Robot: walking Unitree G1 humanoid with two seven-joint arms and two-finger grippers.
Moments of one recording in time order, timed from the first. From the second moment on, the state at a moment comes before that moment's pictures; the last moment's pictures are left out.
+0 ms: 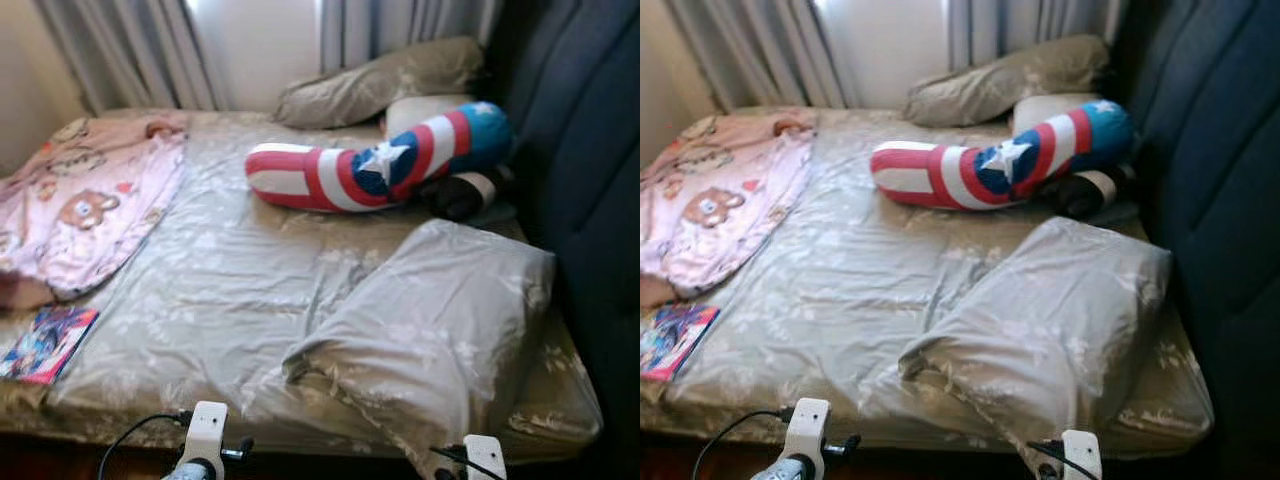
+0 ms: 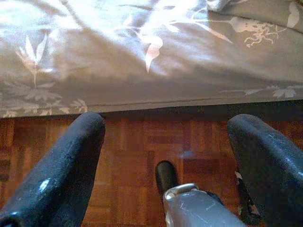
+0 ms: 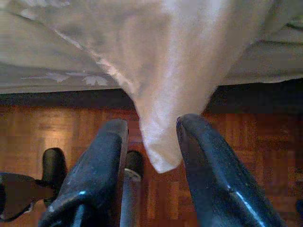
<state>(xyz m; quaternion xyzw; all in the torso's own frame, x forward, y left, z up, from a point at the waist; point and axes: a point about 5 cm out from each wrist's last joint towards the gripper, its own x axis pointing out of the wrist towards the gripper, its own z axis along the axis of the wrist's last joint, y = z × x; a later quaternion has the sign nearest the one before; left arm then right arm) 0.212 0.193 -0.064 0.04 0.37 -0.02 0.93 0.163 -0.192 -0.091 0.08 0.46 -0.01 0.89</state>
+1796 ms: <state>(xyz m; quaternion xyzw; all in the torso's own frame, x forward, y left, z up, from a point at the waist) 0.209 0.197 -0.065 0.03 0.37 -0.01 0.93 0.176 -0.202 -0.084 0.09 0.42 -0.12 0.90</state>
